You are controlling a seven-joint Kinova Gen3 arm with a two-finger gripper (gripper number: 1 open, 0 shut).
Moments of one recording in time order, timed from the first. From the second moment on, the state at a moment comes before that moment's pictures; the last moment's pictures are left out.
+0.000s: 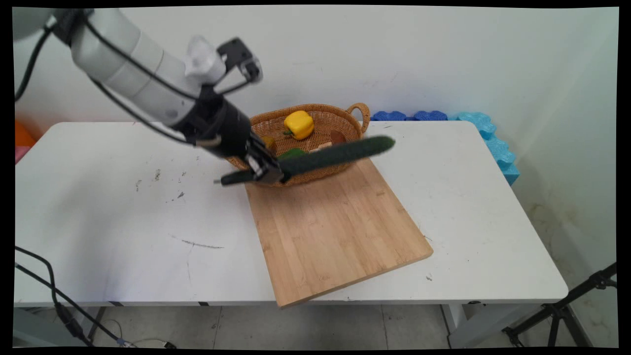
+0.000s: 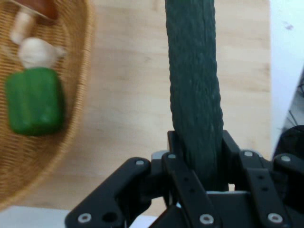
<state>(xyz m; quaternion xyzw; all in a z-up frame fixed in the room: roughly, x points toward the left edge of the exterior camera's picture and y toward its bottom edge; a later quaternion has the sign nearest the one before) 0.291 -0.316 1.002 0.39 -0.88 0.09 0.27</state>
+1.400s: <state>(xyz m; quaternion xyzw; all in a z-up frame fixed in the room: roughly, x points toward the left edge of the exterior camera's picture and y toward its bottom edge) 0.228 -0.284 0.852 0.41 -0.87 0.07 0.26</state>
